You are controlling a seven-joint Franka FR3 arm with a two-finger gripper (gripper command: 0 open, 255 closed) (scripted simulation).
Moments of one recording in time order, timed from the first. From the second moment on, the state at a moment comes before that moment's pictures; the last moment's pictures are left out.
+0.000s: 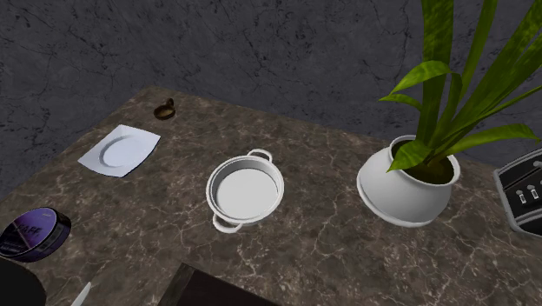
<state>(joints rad) 0.88 0.21 0.79 -1.94 -0.21 2.14 0.50</state>
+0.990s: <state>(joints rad) 0.92 0.29 0.76 -2.01 -0.30 2.27 0.57</state>
